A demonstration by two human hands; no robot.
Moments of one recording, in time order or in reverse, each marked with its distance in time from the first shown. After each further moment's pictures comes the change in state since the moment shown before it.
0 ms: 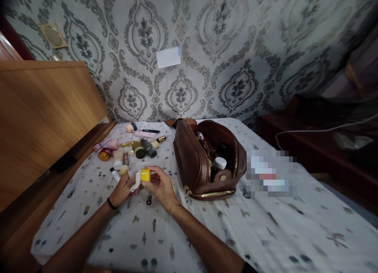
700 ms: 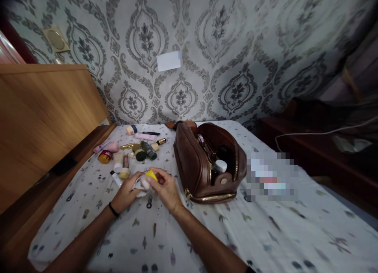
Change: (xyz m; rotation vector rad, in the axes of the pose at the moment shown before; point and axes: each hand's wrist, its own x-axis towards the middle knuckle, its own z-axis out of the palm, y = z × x) left_hand 0.003 -0.006 0.003 0.214 0.007 0.218; right_hand 0.006 0.003 -0.006 -0.042 0.092 0.041
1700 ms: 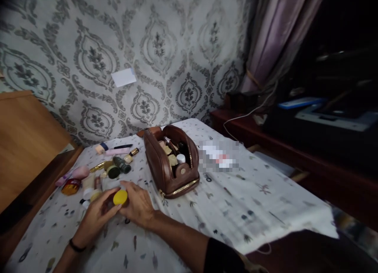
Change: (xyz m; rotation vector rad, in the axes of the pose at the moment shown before) left_hand -0.003 0.014 -0.016 0.226 -0.023 0.130; right_hand -0.015 0.002 0.004 -0.772 -0.021 -0.370
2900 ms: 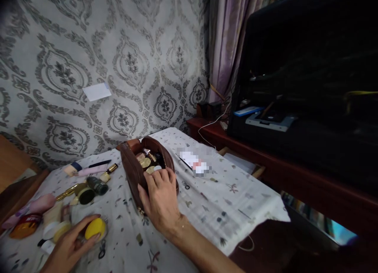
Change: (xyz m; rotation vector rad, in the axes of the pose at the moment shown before) left_hand 0.009 -0.021 0.008 0.038 -0.132 -0.005; right_hand -0.031 -0.027 -0.148 -0.724 0.515 -0.054
